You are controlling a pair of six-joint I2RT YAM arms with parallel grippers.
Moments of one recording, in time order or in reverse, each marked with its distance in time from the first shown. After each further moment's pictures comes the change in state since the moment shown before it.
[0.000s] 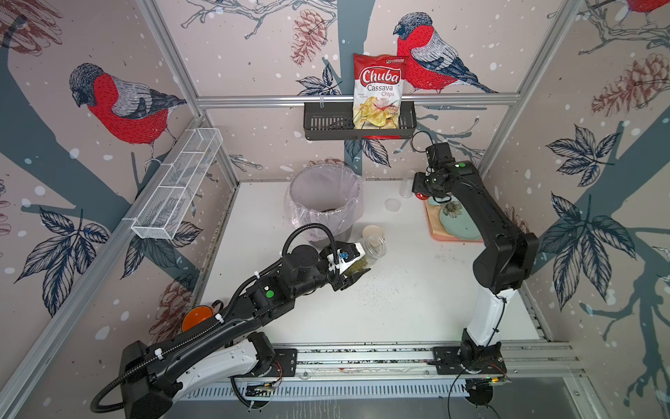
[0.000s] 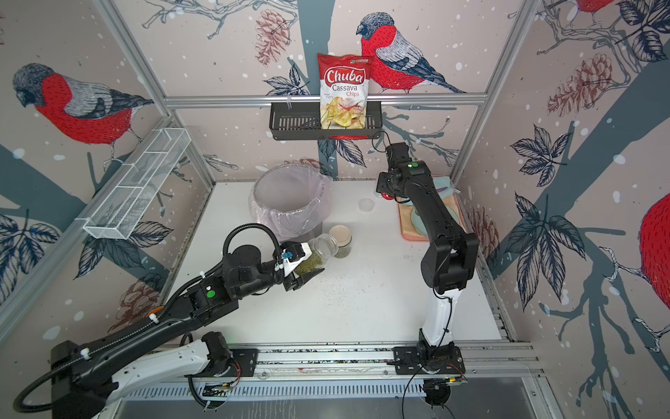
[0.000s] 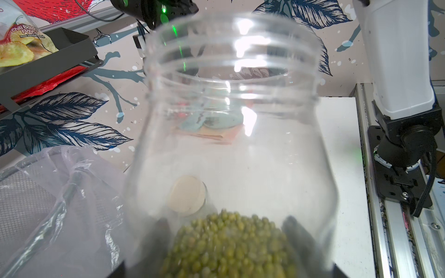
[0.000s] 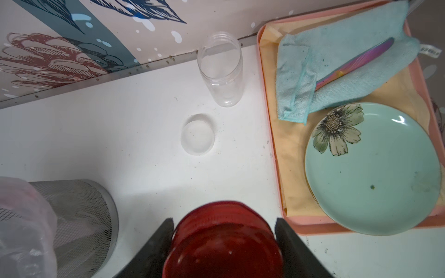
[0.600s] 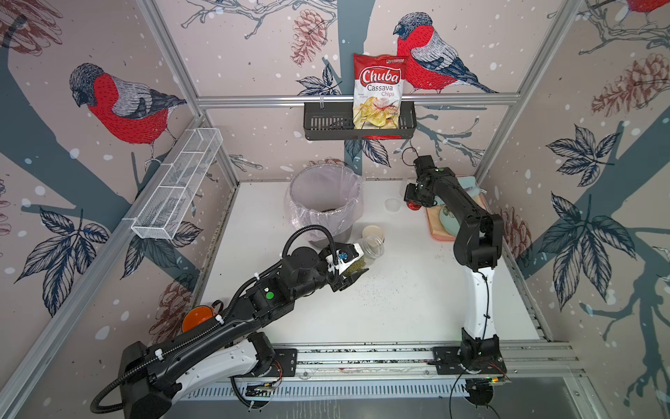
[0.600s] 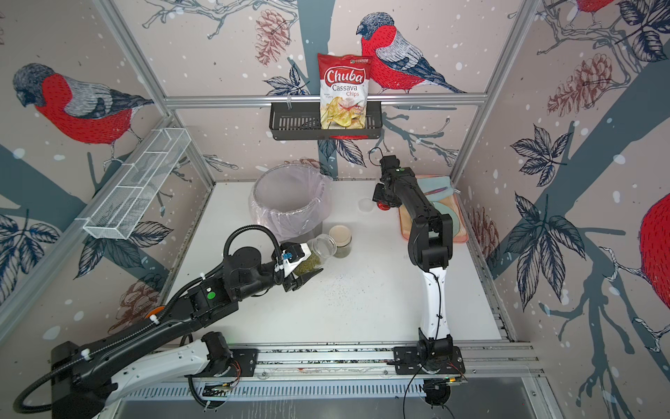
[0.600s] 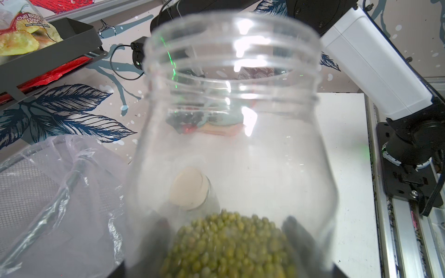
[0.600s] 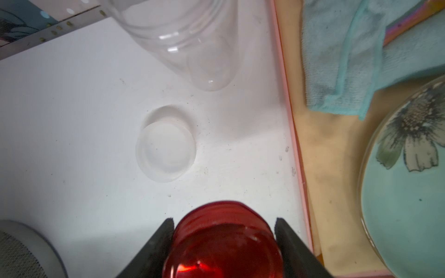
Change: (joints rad) left arm 0.000 -0.010 -0.026 0.004 -0.043 -0.007; right arm -0.032 0.317 0.122 0.016 -0.044 0.053
